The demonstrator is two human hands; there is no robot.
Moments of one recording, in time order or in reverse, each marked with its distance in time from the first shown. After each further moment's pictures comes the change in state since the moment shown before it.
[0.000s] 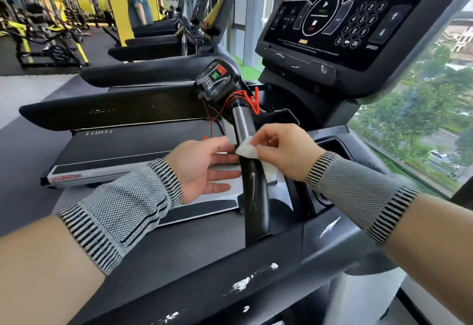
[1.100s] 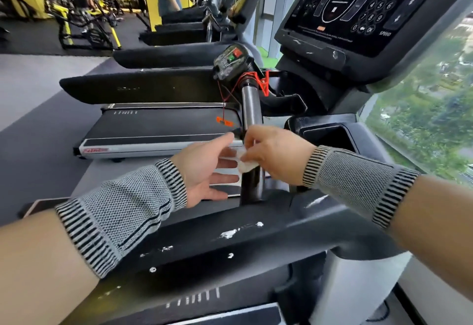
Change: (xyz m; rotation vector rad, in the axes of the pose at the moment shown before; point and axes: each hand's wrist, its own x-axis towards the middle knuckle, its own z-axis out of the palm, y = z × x) left_hand -0.046 -0.038 0.024 0.018 0.132 -0.069; right_hand -0.034 0.000 0.009 -0.442 -0.229 -0.629
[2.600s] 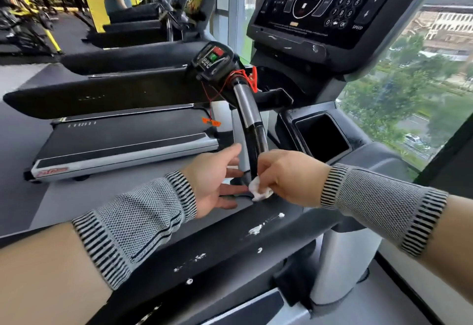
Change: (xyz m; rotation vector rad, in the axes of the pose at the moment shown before) left_hand 0.006 -0.009 -0.021 0.048 -0.200 -0.052; right_hand -0.016 -0.057 -0.004 0.009 -0.285 0.262
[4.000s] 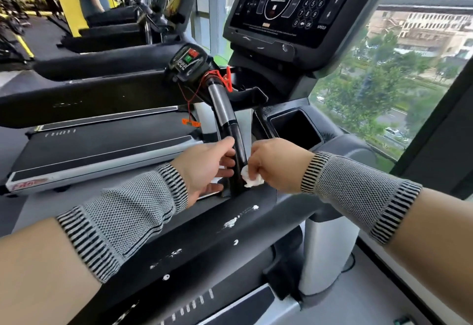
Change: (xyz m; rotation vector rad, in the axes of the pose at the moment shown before) left_hand -0.001 0.006 0.024 0.173 0.069 0.208; right_hand -0.011 0.002 -0.017 -0.114 -0.075 0.236
